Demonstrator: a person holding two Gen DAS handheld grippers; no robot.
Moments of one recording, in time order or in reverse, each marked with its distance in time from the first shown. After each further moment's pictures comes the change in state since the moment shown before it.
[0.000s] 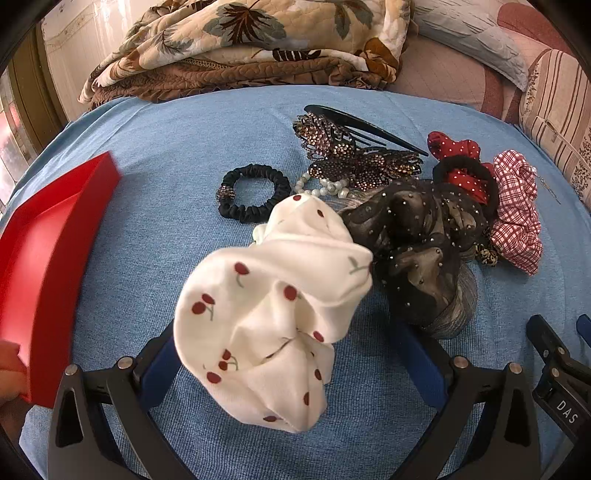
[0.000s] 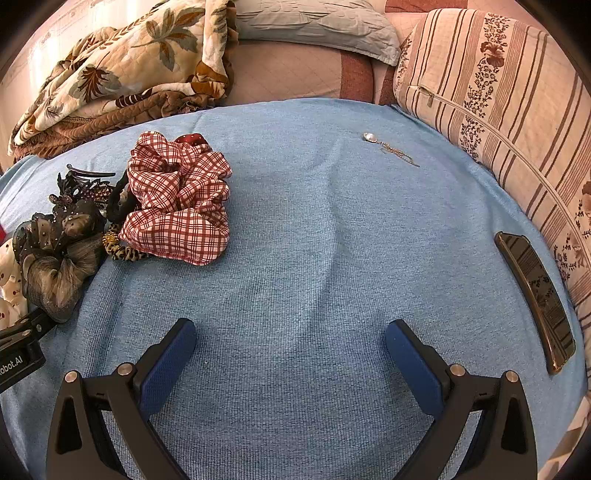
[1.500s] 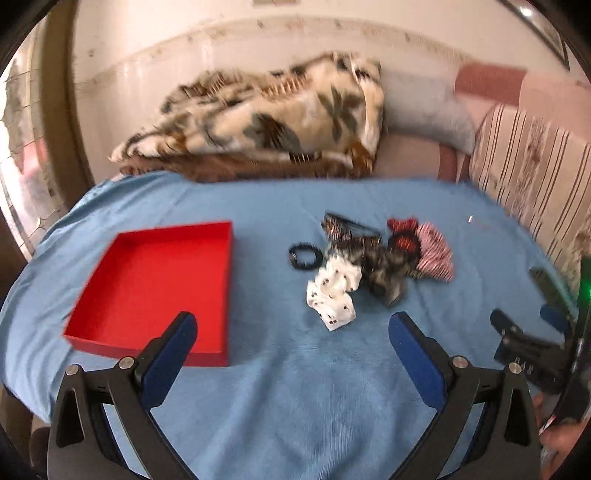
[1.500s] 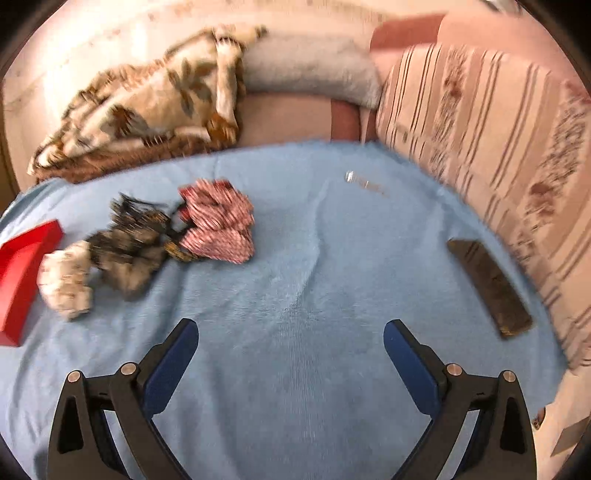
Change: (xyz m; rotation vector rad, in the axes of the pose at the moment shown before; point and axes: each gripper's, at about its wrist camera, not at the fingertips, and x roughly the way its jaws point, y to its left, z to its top) left arm -0.196 0.074 -0.050 0.024 -0.313 -0.060; right arm -0.118 0.003 -0.037 0.026 -0.194 0.009
